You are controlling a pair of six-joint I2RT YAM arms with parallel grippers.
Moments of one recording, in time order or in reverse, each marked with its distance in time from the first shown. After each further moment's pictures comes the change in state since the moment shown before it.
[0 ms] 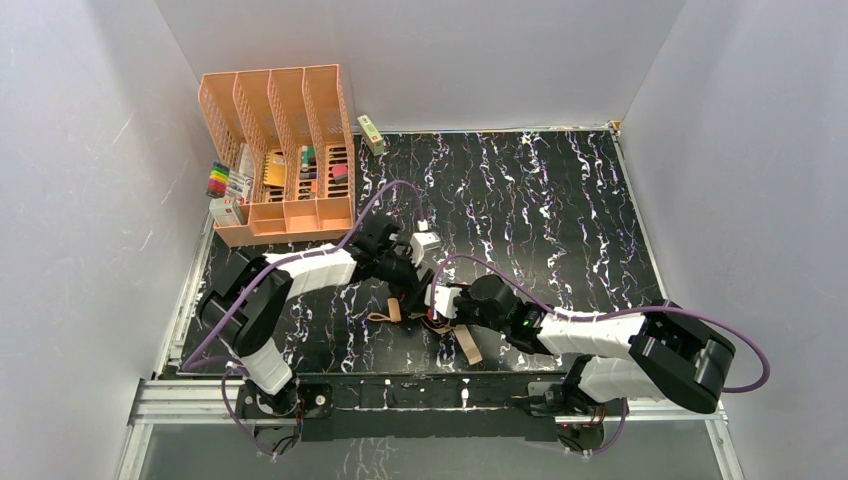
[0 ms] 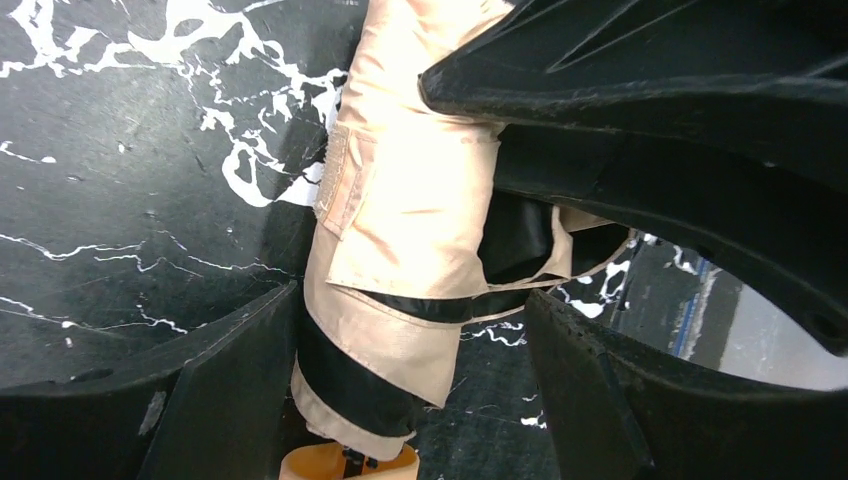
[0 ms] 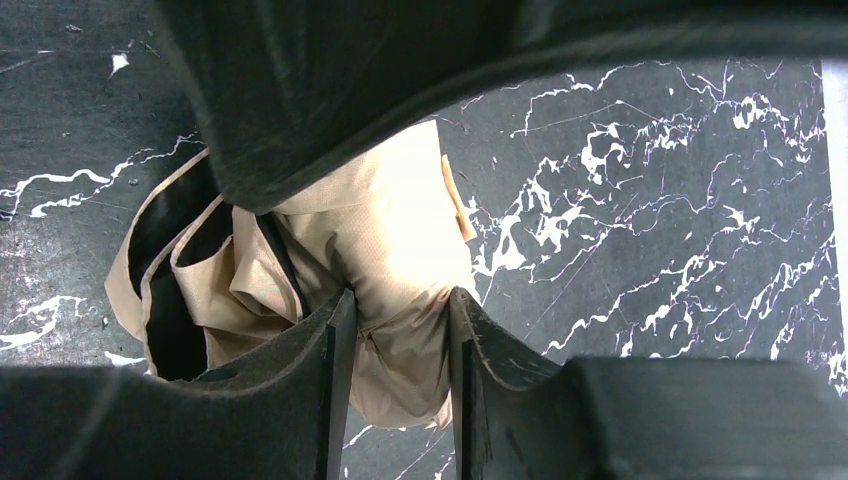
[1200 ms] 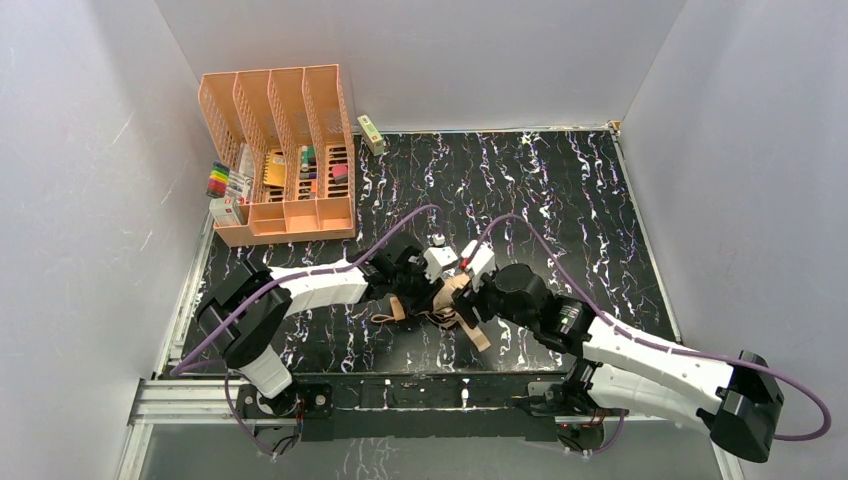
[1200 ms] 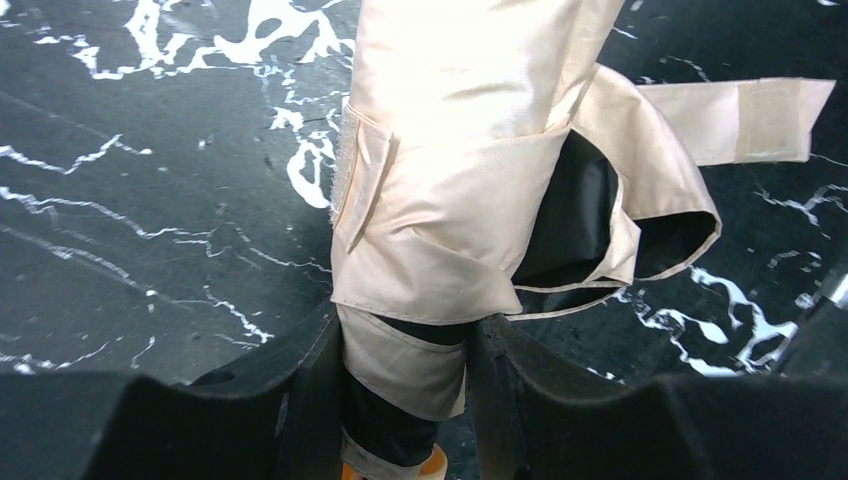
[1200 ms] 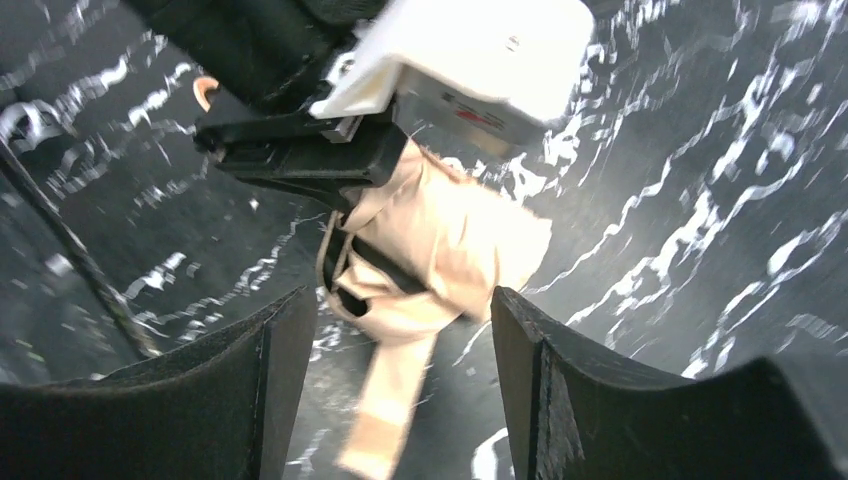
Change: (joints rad) left arm -0.182 -0.032 -0.029 0.018 -0.465 0.050; right arm 0.000 -0.381 0.153 -0.465 0.051 0.582
